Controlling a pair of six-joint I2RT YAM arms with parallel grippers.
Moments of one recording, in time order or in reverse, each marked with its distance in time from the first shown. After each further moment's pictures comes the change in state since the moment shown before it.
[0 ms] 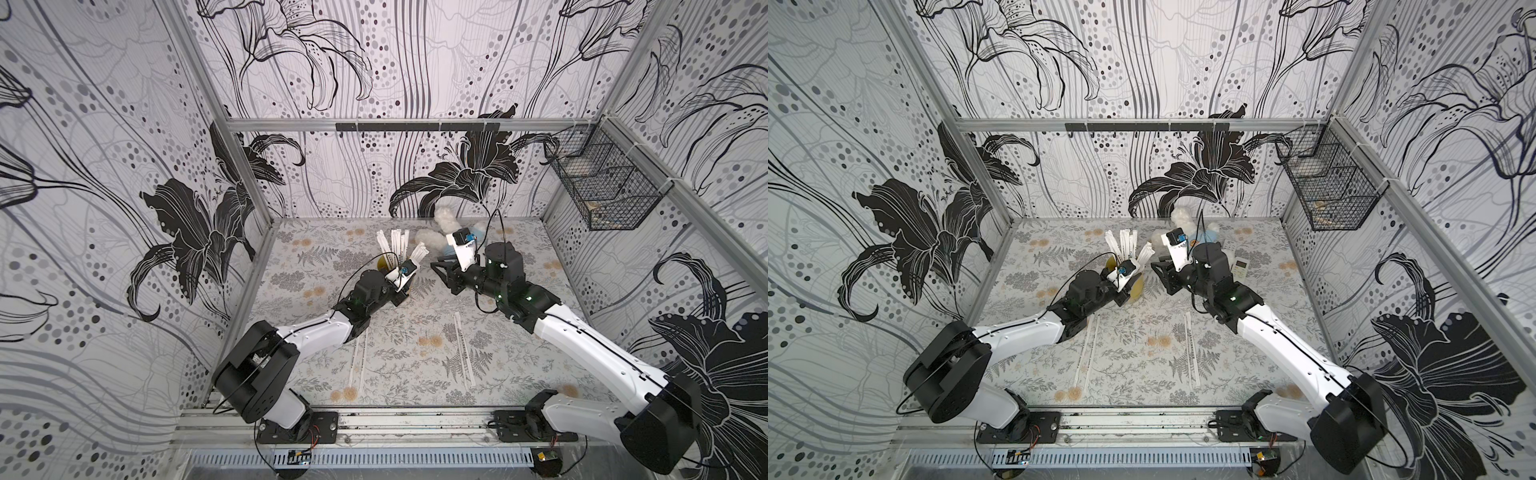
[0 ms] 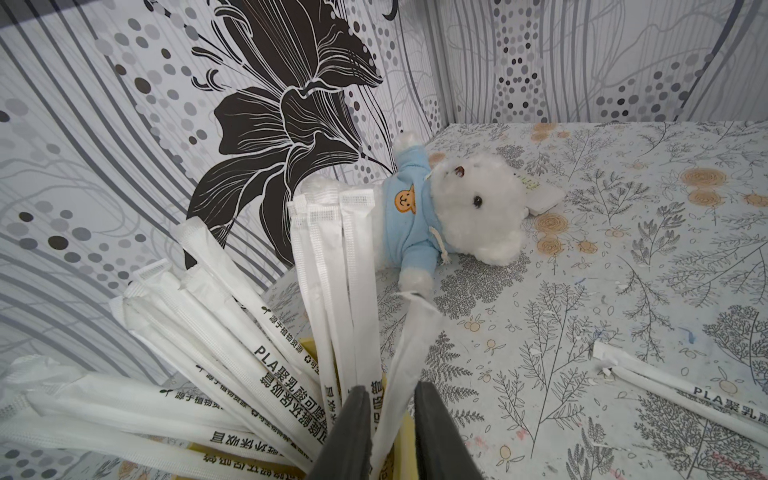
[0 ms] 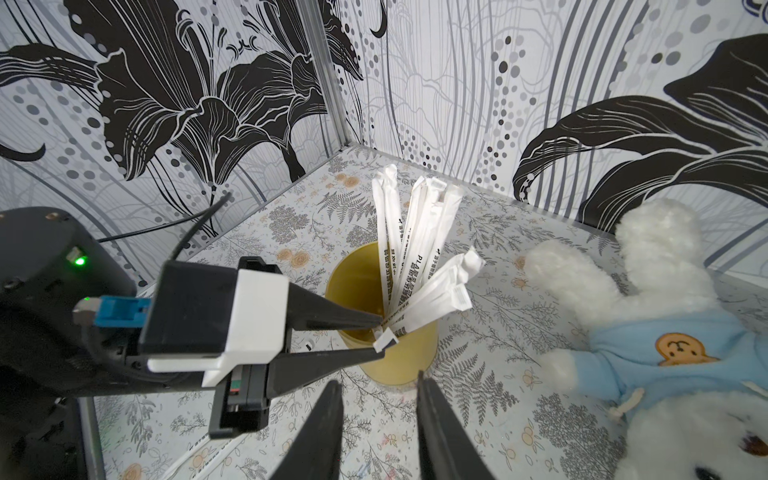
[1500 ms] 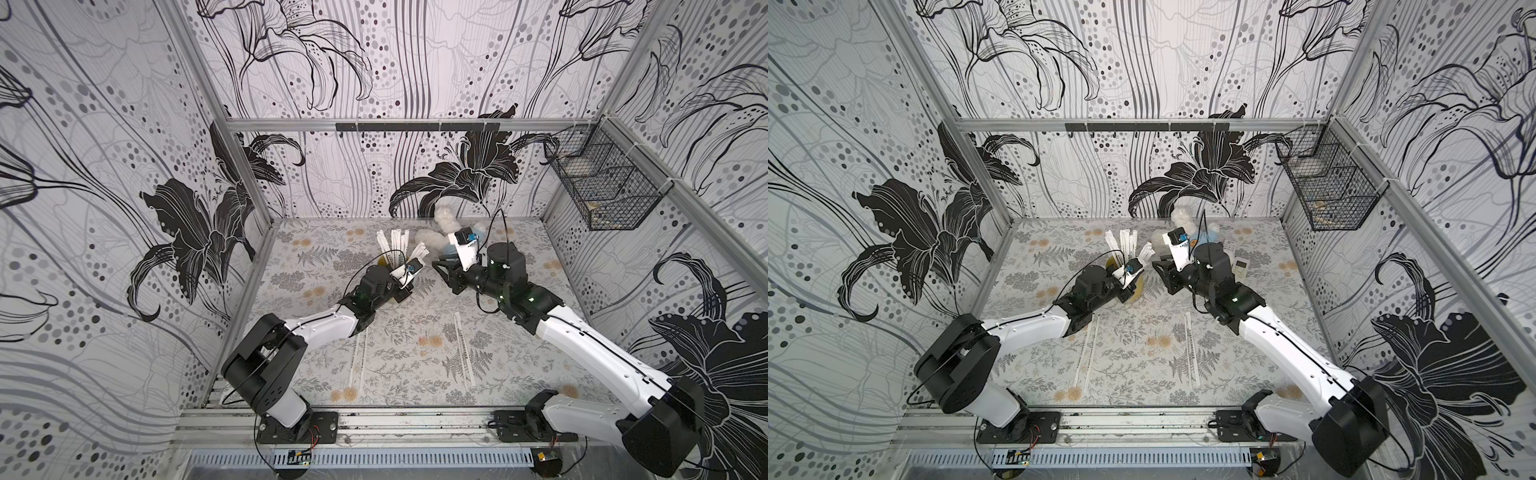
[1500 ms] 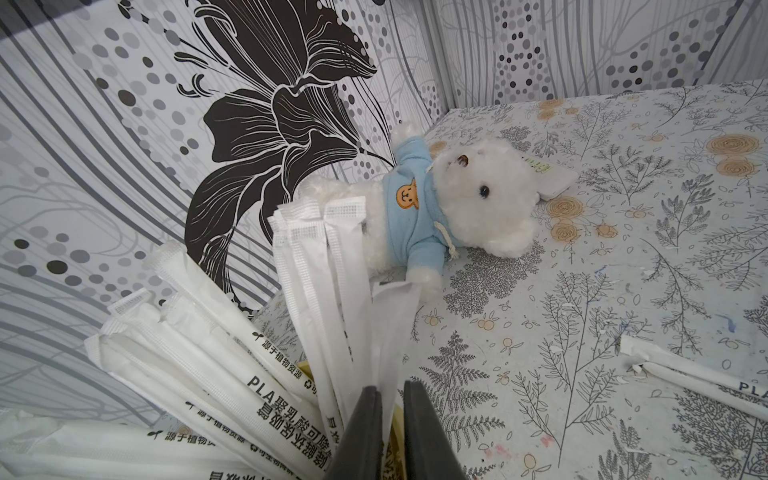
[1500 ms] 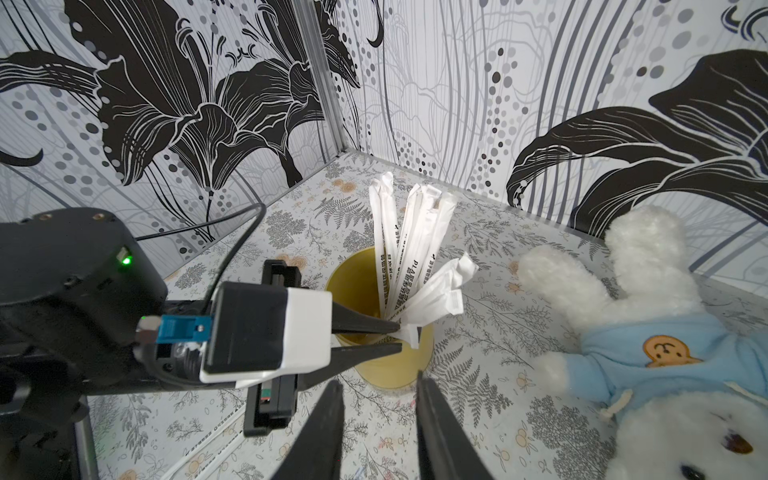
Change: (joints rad) left arm 0.000 0.062 0.066 -0.038 -0.016 0.069; right arm 0.000 -0.016 0.000 -0.001 0.010 -0.003
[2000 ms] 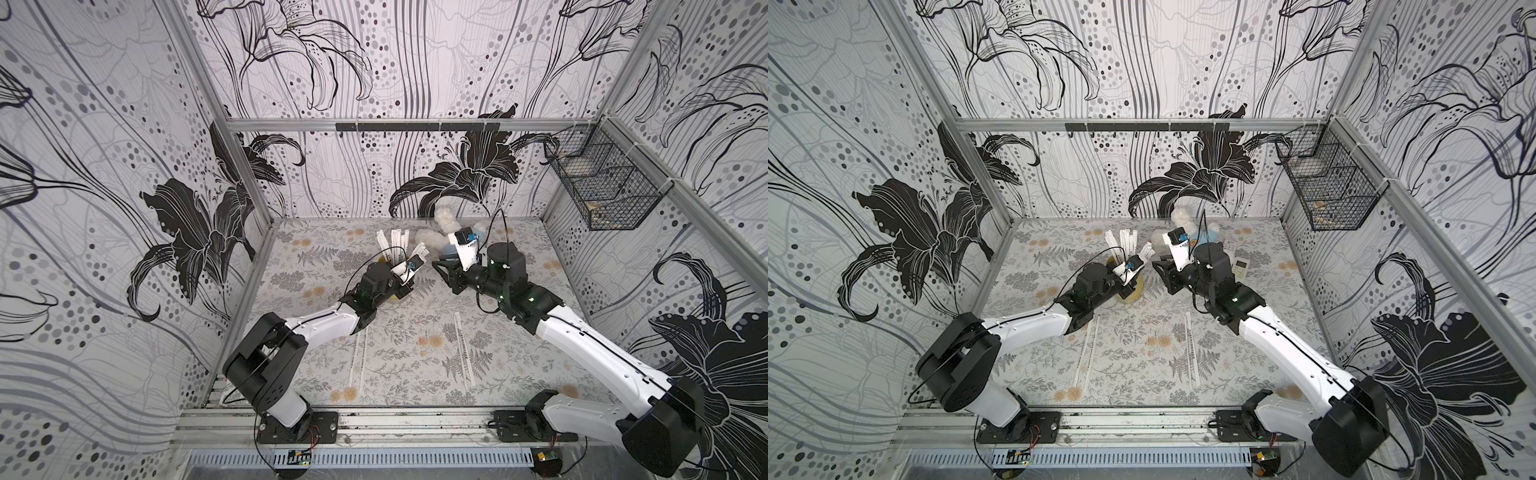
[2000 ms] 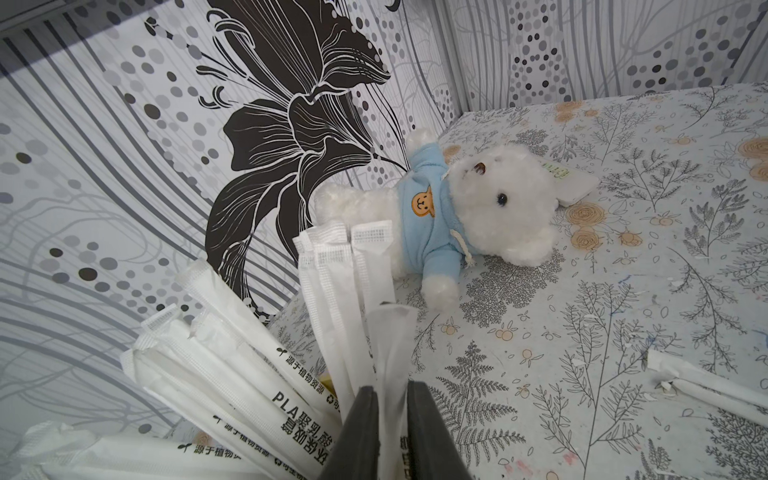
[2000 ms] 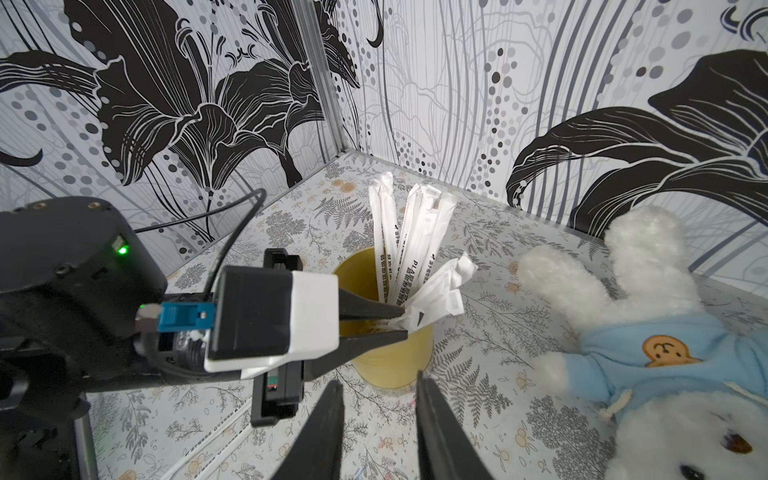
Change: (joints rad) left arm 0.000 0.010 0.029 -0.003 -0.039 0.018; right arm 0.000 -0.001 0.000 0.000 0.001 0.000
